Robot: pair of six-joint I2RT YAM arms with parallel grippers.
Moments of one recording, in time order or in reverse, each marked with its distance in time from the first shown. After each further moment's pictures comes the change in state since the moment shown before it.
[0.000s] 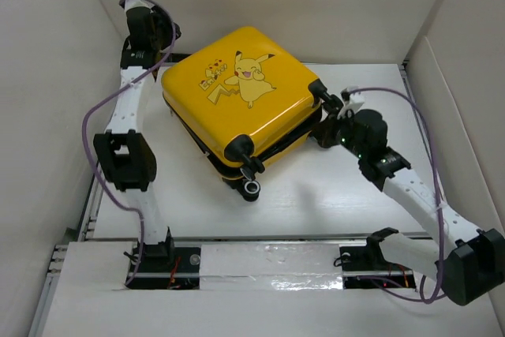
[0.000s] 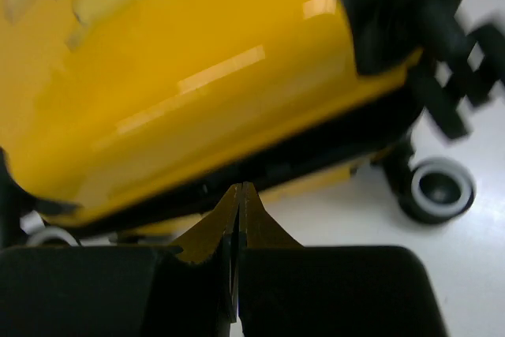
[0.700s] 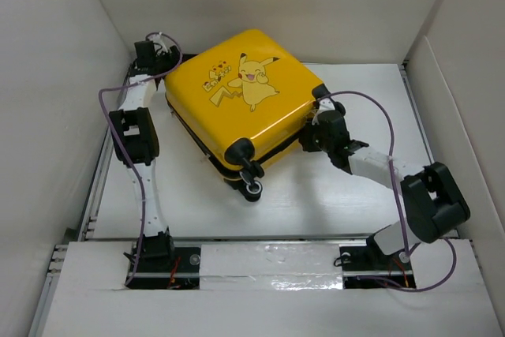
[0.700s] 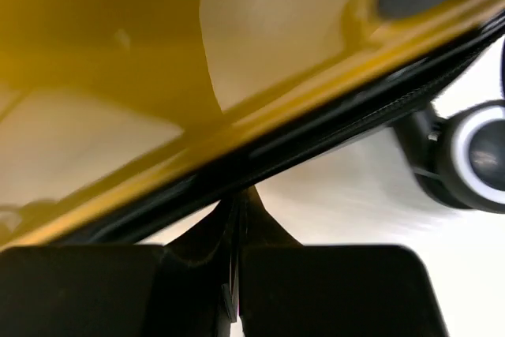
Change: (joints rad) left arm 0.117 0.505 0.196 -0.093 0.503 0.191; right arm 0.083 0.417 -0.048 0.156 0.123 0.037
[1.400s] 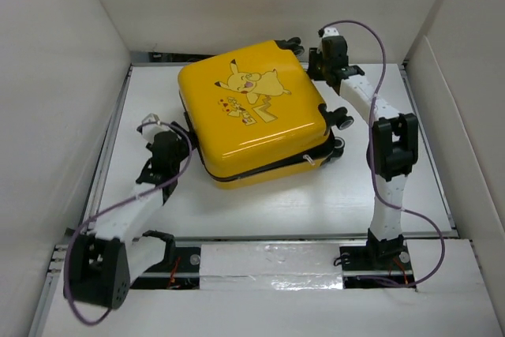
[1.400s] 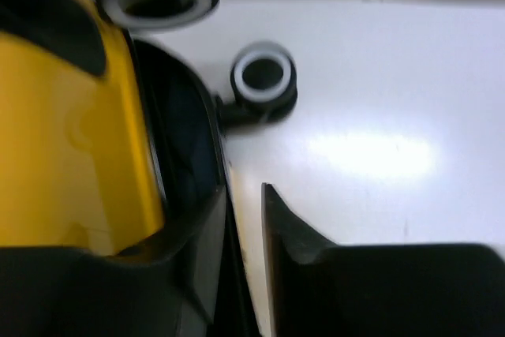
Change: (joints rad) left arm -0.297 -1.304 -1.630 0.456 -0.770 -0.377; right arm -0.207 0.616 1.040 -0.429 0.051 -0.208
